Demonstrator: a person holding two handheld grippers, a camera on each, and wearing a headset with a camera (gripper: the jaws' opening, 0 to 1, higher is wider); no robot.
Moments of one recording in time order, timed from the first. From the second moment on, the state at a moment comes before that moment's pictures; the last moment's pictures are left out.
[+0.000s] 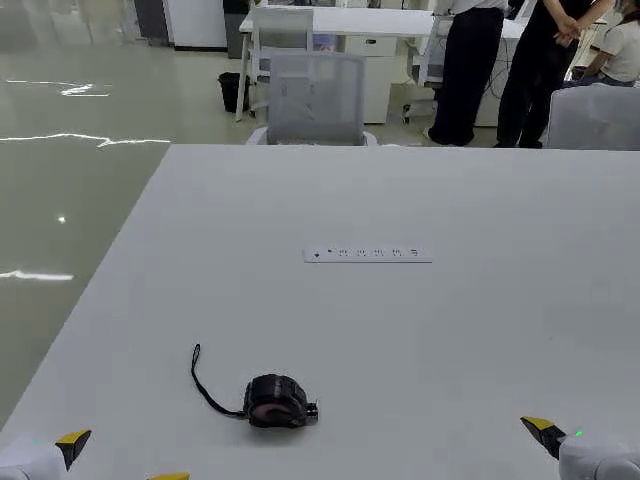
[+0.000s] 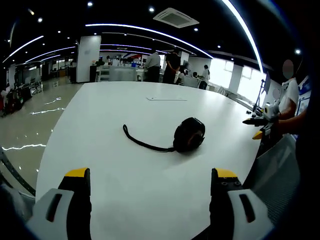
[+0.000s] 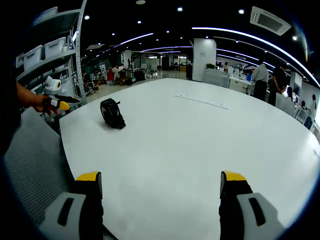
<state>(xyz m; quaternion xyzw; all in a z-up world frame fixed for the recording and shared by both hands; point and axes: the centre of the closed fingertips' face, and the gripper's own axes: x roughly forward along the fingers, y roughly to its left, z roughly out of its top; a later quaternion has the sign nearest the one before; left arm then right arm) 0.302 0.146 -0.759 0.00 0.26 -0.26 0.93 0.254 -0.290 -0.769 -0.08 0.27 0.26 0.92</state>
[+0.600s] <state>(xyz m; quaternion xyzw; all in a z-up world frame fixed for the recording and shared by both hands) 0.298 0.147 -0.762 0.00 0.26 -0.26 0.93 0.245 -0.293 -0.779 -0.07 0.29 0.25 0.92</state>
